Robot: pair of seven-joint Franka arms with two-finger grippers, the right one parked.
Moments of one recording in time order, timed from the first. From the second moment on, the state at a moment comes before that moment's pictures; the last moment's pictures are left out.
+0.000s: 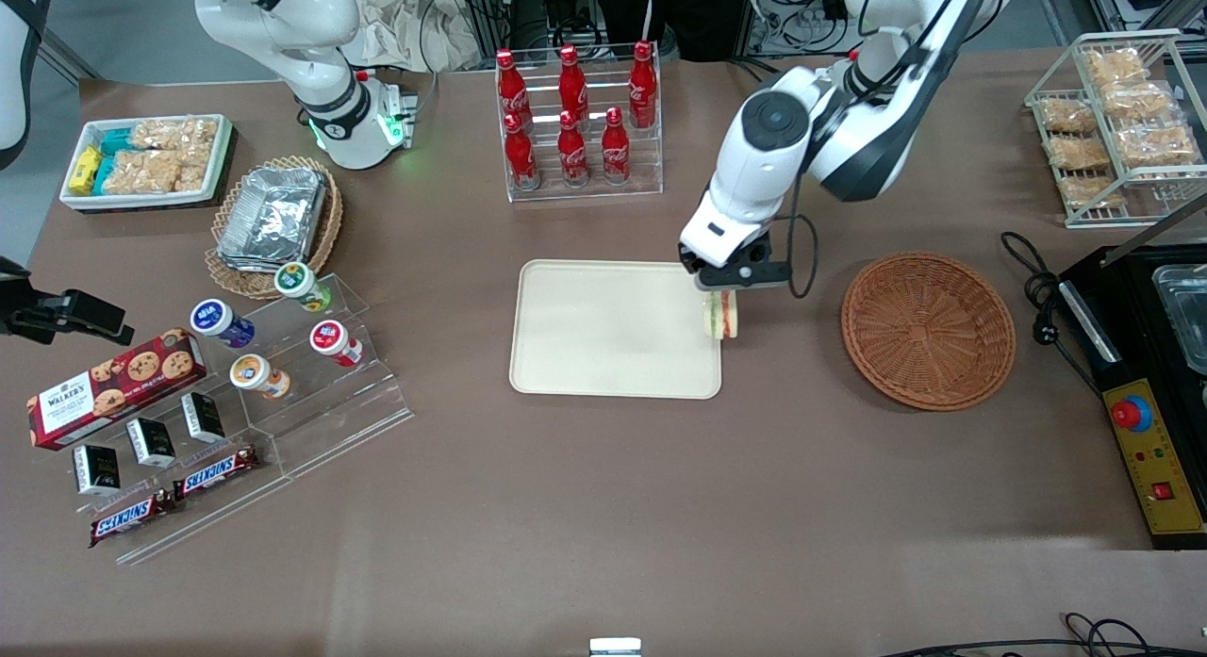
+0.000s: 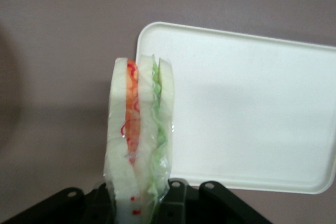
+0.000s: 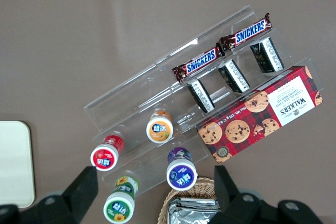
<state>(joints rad) -0.07 0.16 -0.62 -2.15 0.08 2.34 -0.79</state>
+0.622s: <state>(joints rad) -0.11 0.51 -0.62 -2.09 0.55 2.46 -1.06</state>
